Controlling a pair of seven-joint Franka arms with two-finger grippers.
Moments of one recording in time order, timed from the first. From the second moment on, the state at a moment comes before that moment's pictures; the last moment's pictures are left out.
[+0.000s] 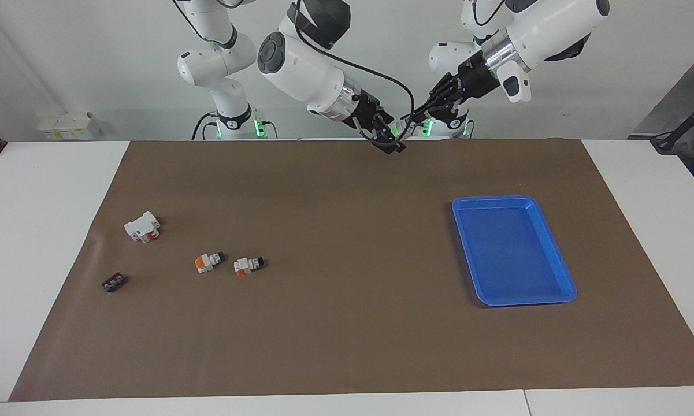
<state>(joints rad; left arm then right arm) -0.20 -0.21 -0.06 -1.86 -0.69 1.65 -1.43 0.59 0.10 -0.02 -1.69 0.81 1.95 1.66</state>
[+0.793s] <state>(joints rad) -0.09 -0.36 -0.07 -2.20 -0.40 1.88 -0.86 0.42 -0.03 -0.03 -1.70 0.29 1.76 1.11</state>
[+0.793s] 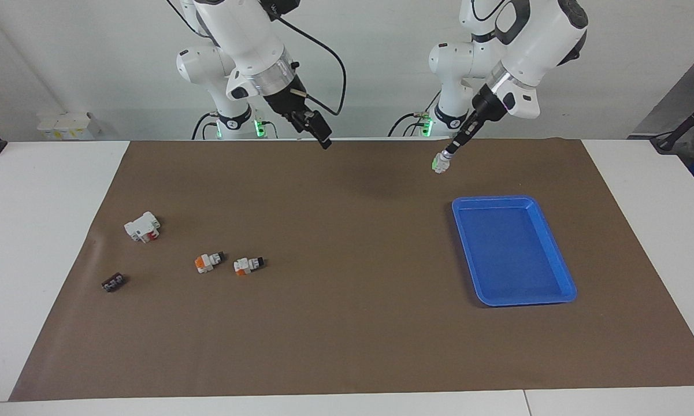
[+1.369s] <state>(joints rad) 0.01 -0.26 -0.07 -2.36 -0.26 2.17 -0.33 0.08 -0.06 -0.03 -1.69 0.09 1.72 0.39</state>
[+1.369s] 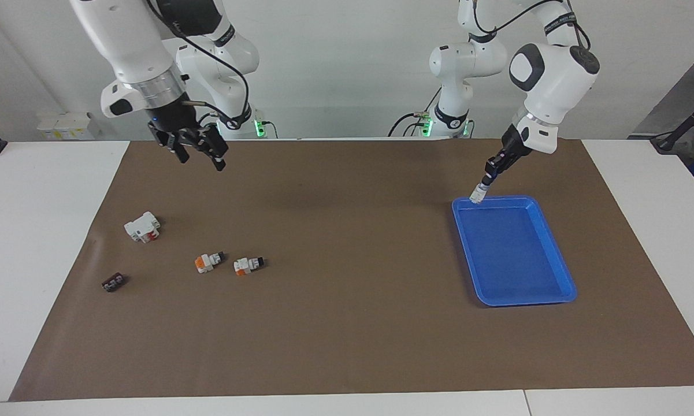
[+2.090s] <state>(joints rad) 0.01 -0.10 -0.07 -2.32 -0.16 2.28 0.15 0.04 -0.04 -0.04 -1.58 0.02 1.58 0.26</state>
